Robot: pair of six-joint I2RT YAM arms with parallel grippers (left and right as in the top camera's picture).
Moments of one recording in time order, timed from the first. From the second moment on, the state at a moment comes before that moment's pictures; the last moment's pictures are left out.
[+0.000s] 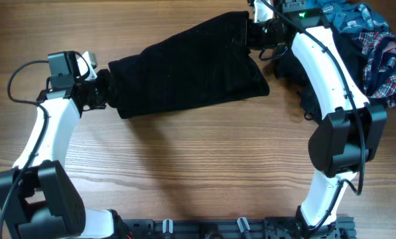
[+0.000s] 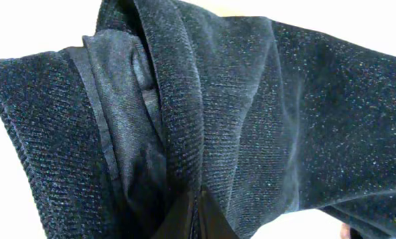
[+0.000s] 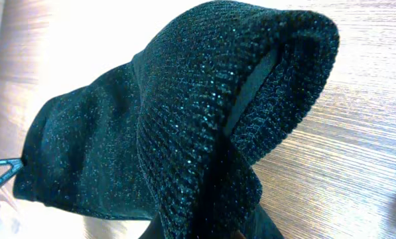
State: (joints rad) left arm 0.18 1.62 1.05 -0.46 0.46 -0.44; right arm 0.18 2.06 1.90 -0.86 -0.48 0.17
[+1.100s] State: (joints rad) left arm 0.13 1.85 1.06 -0.40 0.38 -0.41; right arm 0.57 2.06 1.90 -0.50 -0.56 0.34
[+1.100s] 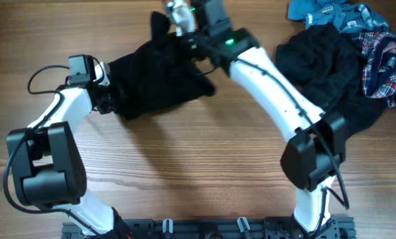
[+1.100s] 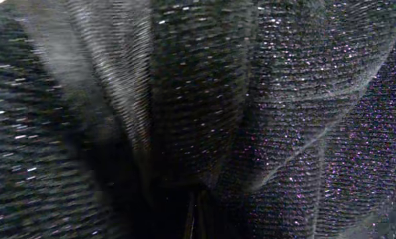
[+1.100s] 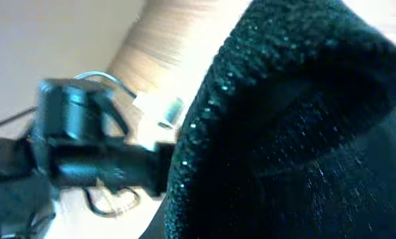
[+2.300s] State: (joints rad) left arm 0.12 1.85 1.07 -0.41 0.37 -0.41; right arm 0.50 2.15 1.90 -0.31 -0.69 0.40
